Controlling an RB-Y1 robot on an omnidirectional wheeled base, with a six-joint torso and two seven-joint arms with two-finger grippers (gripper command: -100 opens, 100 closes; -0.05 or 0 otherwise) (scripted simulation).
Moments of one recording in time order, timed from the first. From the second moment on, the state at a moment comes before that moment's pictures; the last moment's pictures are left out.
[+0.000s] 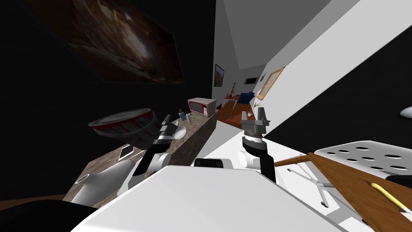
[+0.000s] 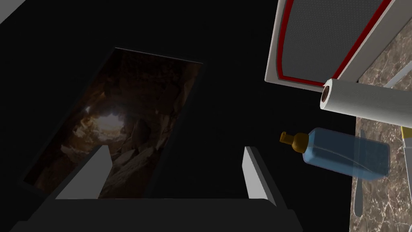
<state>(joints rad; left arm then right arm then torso) 0.54 0.20 0.08 -2.40 0.13 -0.08 0.19 0.45 -0.05 0.07 -2.37 -0.03 -0.52 -0.06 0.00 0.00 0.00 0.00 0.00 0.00</state>
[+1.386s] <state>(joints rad) 0.63 0.29 0.23 -2.42 0.32 0.34 0.25 0.45 -0.05 0.07 -2.37 -0.03 -0.52 -0.06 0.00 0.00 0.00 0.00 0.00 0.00</state>
